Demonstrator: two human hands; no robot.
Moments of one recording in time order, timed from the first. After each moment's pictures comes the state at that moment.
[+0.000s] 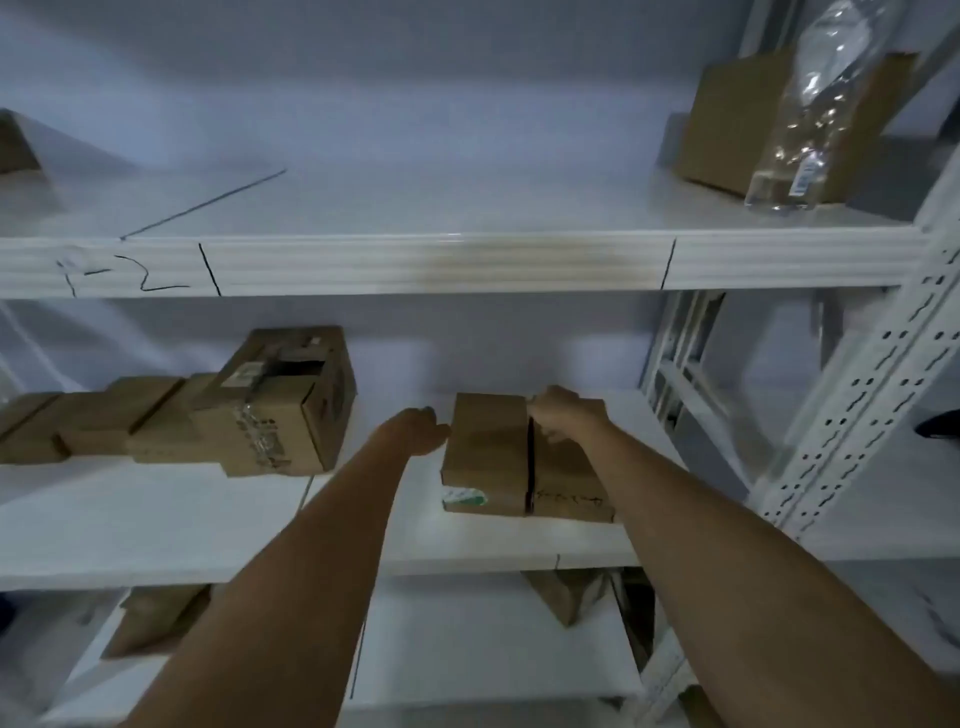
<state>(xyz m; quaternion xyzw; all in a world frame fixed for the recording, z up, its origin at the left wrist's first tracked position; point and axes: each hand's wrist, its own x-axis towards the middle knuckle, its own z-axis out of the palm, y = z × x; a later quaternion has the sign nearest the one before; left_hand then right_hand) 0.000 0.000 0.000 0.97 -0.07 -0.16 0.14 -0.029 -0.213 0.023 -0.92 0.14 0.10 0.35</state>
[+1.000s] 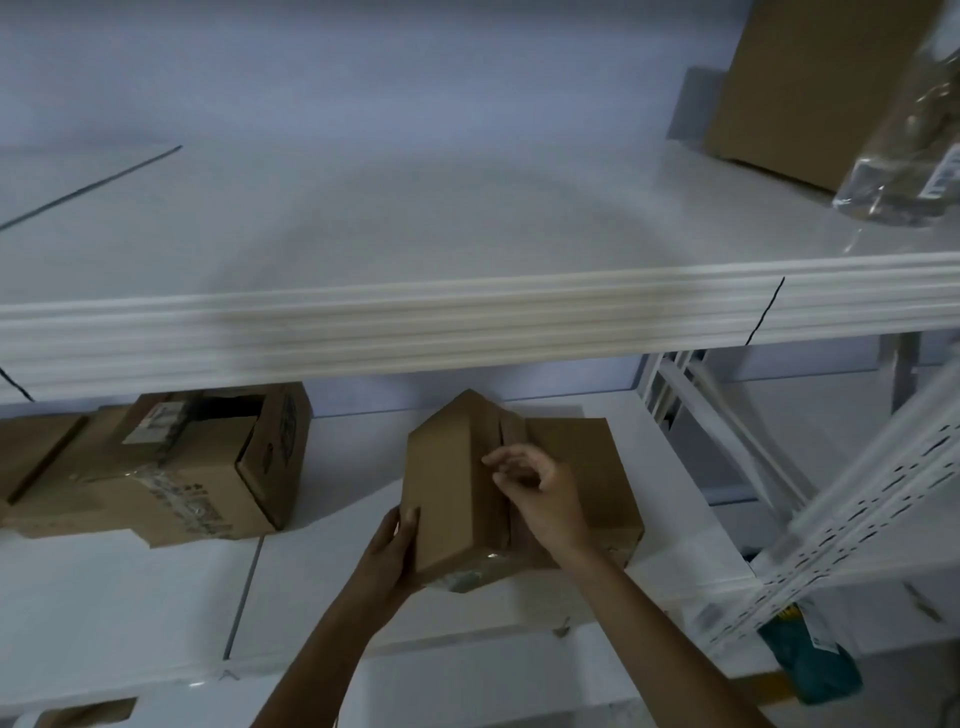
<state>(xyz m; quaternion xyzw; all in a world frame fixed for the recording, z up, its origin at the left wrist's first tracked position) -0.020 0.013 -0.091 0.56 0.10 -0.24 0.78 -0.048 -0.181 -0.022 -0.79 0.06 -0.12 0.60</state>
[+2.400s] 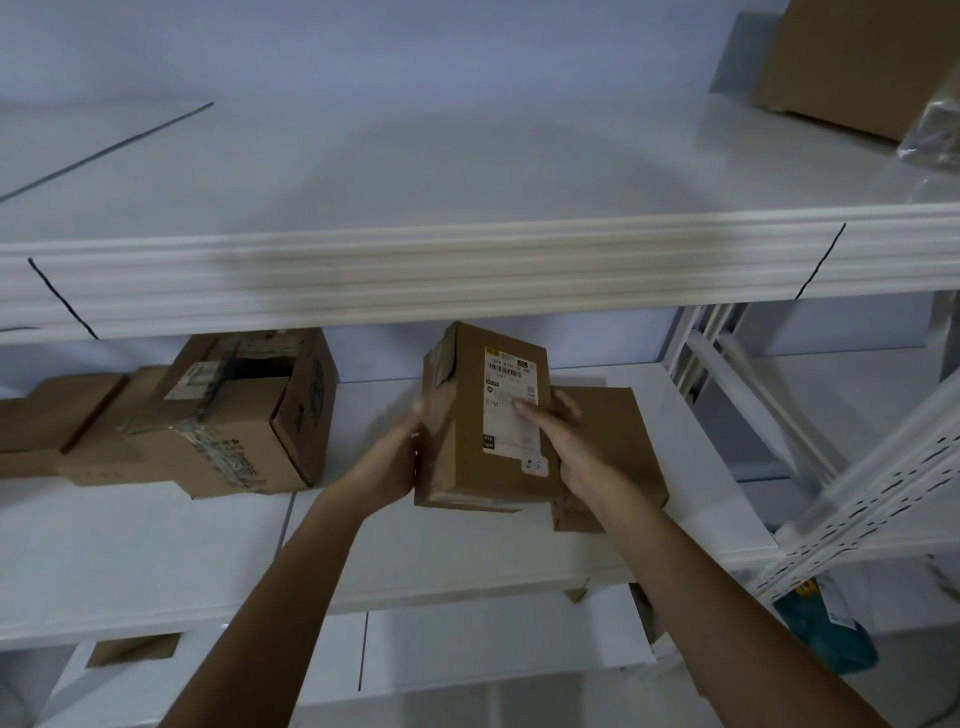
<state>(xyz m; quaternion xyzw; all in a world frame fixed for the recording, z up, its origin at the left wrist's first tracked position) 0.033 0.031 -0.037 0.60 -0.01 -0.33 0.73 -0.007 -0.189 -0.028 -0.60 0.22 0.01 0.76</state>
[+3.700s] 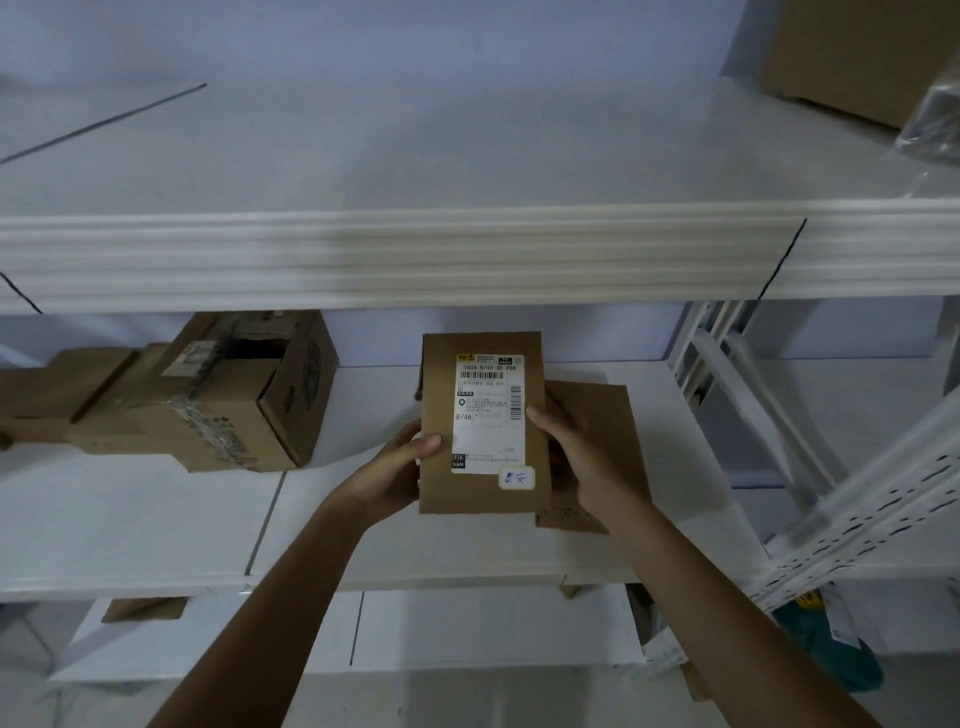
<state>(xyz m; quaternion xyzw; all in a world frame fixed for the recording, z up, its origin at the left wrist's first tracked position) 0.022 0.022 -0.083 0.58 -0.04 -0.33 0.74 -0.035 -0.225 -0.027 -0.63 0.16 0.08 0.75</state>
